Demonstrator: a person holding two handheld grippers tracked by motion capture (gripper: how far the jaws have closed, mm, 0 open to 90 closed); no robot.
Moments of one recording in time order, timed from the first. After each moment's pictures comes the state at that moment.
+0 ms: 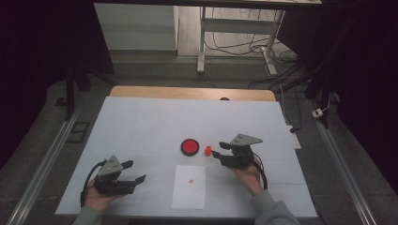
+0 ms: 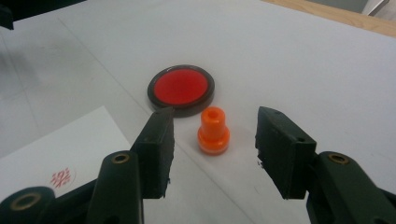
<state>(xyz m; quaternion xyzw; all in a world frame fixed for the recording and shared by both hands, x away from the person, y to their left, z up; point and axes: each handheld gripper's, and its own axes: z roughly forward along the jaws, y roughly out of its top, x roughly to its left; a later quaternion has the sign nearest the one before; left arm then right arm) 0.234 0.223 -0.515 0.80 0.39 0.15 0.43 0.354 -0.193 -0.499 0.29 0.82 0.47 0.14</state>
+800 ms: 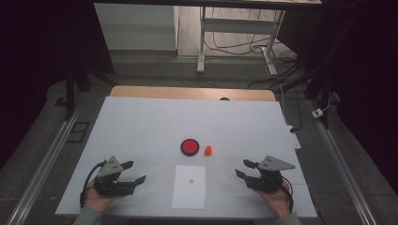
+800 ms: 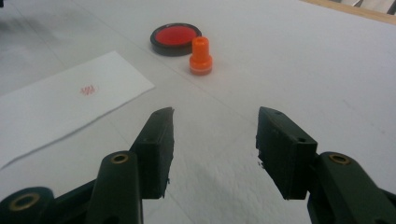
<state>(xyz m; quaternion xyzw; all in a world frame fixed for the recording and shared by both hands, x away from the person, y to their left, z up) 0.231 0.224 -0.514 0.80 0.39 0.15 0.43 0.289 -0.270 -0.502 0.29 0.82 0.47 0.17</state>
